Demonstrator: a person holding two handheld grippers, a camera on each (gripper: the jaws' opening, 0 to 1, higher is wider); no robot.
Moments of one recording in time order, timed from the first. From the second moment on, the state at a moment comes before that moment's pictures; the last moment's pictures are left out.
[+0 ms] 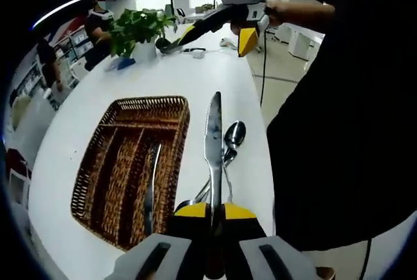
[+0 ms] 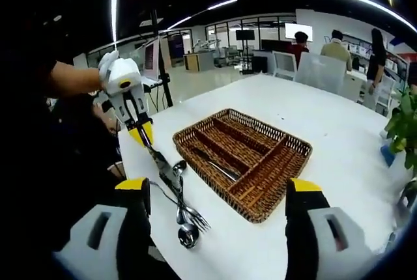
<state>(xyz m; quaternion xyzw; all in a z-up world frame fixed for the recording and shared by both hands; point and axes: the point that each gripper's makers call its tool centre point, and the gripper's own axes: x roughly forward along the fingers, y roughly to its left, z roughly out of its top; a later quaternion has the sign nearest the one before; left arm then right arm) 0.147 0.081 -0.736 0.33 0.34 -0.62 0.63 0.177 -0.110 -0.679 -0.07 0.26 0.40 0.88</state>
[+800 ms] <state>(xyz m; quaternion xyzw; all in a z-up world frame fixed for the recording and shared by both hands) 0.161 0.084 -0.696 0.36 0.35 -0.62 0.61 0.173 -0.122 -0.654 -0.09 0.28 0.38 0.88</state>
